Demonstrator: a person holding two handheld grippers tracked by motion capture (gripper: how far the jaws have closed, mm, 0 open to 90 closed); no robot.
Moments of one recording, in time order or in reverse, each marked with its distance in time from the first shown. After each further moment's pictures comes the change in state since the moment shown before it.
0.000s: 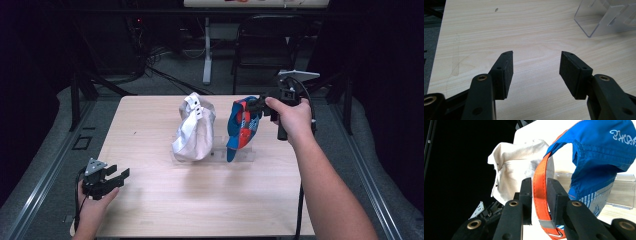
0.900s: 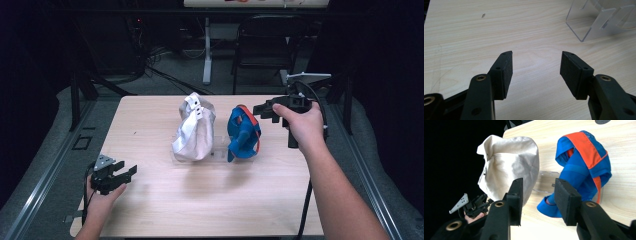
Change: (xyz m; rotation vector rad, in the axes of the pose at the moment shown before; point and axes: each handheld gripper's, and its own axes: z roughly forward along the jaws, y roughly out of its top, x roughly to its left) left arm -0.011 0.011 0.018 -0.007 -0.037 0.035; right arm 0.003 -0.020 -0.025 -0.040 -0.114 -0.116
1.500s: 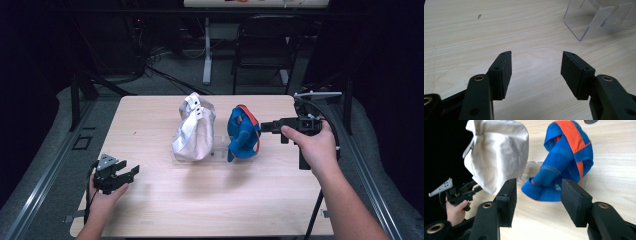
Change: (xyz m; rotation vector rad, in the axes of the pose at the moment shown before) left arm -0.003 0.001 0.003 0.009 -0.008 0.019; right arm -0.015 -0.046 -0.015 -0.044 -0.054 -0.122
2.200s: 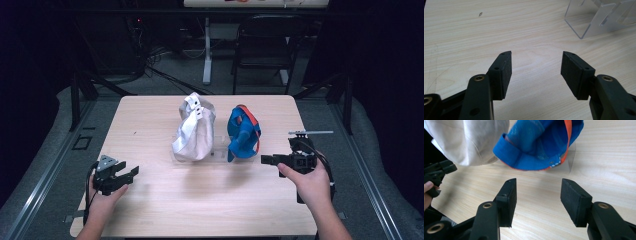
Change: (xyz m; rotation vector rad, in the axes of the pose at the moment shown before) left arm 0.000 -0.003 -0.002 0.006 0.007 -0.002; right arm -0.027 -0.077 0.028 -0.004 -0.084 -0.079
